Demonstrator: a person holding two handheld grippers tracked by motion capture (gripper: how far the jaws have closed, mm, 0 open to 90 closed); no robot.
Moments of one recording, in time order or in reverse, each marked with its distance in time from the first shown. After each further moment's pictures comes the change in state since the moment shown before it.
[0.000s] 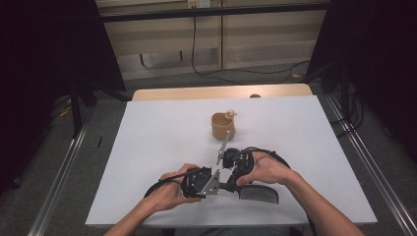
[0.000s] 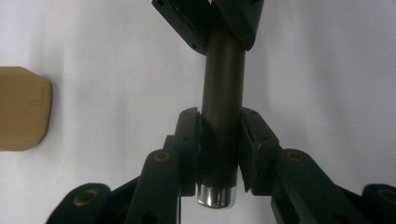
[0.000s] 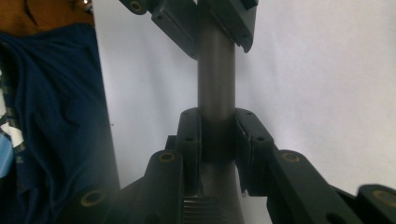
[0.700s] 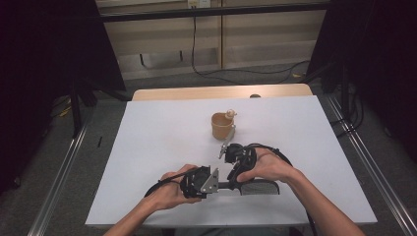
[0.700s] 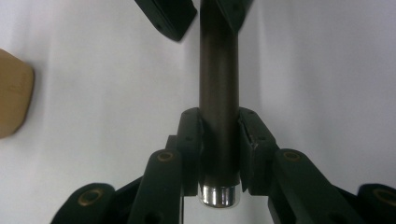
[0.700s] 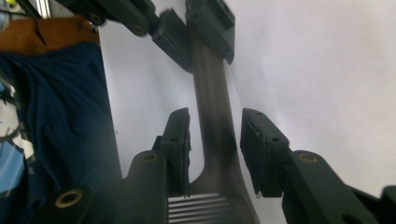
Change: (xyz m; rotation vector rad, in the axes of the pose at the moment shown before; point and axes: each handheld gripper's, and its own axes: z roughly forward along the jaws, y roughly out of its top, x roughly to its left) left arm 0.001 -0.006 0.003 -0.025 -0.044 -0.105; right arm -0.004 -0.004 -0.013 -0.068 0.013 0.032
